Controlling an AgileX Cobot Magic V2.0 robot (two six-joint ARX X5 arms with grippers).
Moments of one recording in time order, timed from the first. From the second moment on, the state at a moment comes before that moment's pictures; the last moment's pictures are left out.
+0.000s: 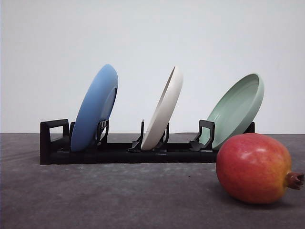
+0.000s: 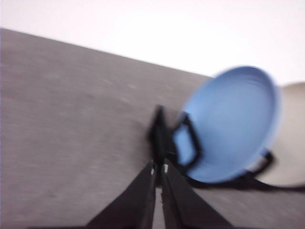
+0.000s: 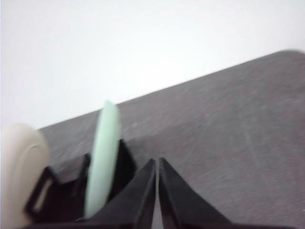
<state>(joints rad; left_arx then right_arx) -0.10 0.24 0.39 -0.36 0.10 -0.26 -0.02 0.17 0.40 -0.33 -0.08 0.37</state>
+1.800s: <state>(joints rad) -0.49 1.31 1.18 -0.37 0.56 -0.10 0.04 0.76 0.93 -0.57 -0.73 0.02</state>
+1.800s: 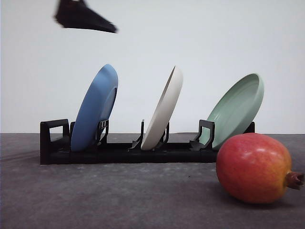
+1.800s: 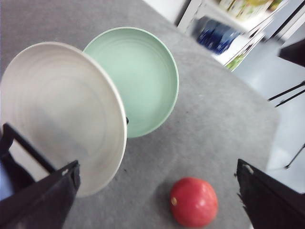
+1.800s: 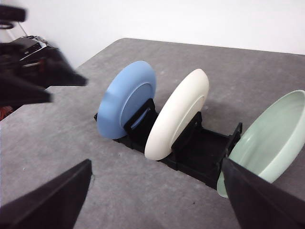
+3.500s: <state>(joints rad) -0.71 1.85 1.57 -0.49 0.15 -0.20 0.05 0.76 0.93 -0.59 -0.73 0.03</state>
